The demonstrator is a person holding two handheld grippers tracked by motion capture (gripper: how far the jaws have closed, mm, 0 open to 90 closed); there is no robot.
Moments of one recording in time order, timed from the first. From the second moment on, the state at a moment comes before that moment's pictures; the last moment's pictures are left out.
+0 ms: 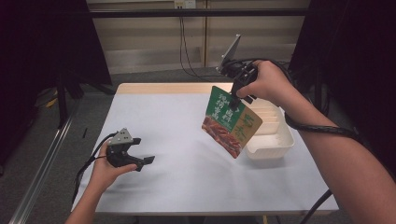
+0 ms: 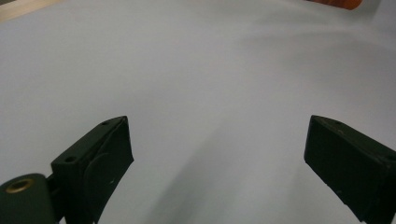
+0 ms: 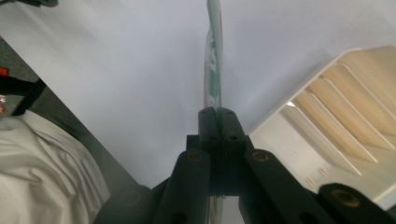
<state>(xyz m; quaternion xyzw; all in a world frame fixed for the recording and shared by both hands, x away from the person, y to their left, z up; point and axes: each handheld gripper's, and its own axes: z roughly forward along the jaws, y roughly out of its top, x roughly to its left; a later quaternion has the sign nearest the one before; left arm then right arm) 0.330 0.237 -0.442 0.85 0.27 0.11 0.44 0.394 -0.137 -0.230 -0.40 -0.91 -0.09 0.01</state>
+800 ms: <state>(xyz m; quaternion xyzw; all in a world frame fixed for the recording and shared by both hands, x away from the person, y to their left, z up) 0.330 0.238 -0.441 0.85 0.28 0.11 0.44 0.401 -0.158 -0.201 -0.40 -0.91 -0.09 0.00</state>
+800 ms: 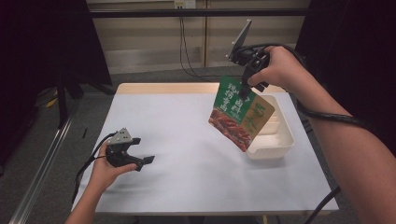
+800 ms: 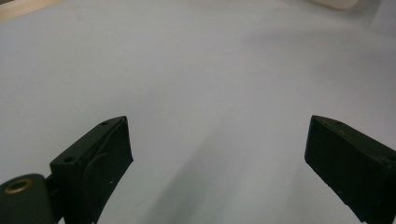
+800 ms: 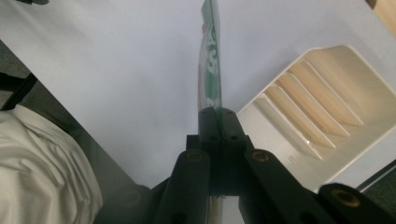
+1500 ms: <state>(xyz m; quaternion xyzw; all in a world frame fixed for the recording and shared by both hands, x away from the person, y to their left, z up) 0.330 0.238 -0.442 0.85 0.28 0.11 0.43 0.411 -0.178 -0.190 -0.40 -0.91 -0.08 -0.02</state>
